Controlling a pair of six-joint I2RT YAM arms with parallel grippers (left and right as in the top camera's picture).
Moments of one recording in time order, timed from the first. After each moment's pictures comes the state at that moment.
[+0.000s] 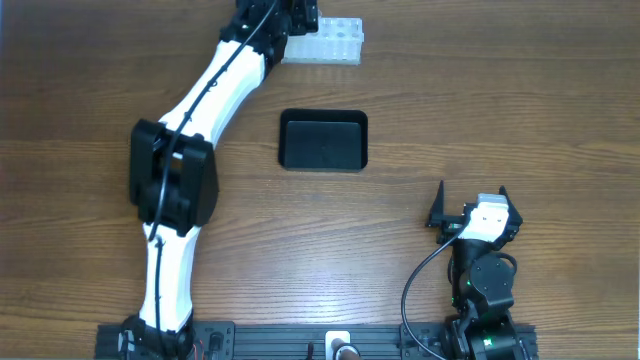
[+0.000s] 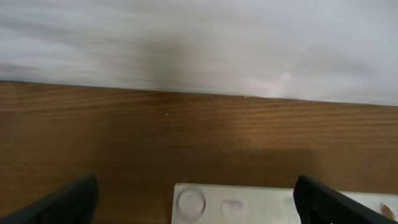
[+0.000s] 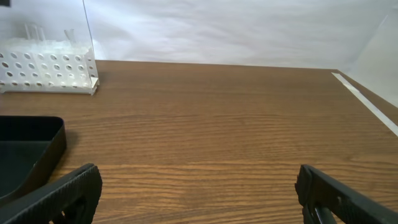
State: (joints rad) left arm -0.36 2.33 2.03 -0.34 -0.26 -0.29; right arm 0.18 0.09 0.01 -0.04 0.33 -0.05
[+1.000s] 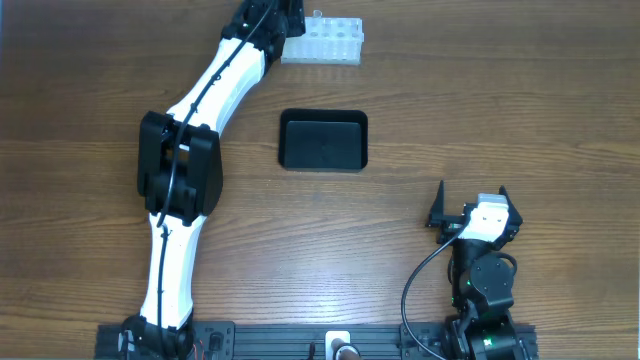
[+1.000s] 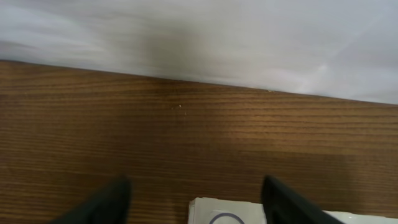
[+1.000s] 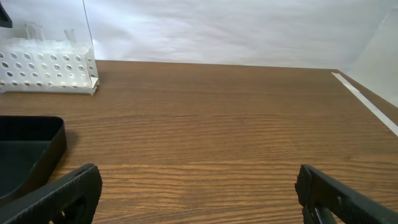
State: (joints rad) left arm -0.34 2.40 2.07 -0.36 -0.27 -0.33; right arm 0.18 0.09 0.01 -0.04 0.33 -0.05
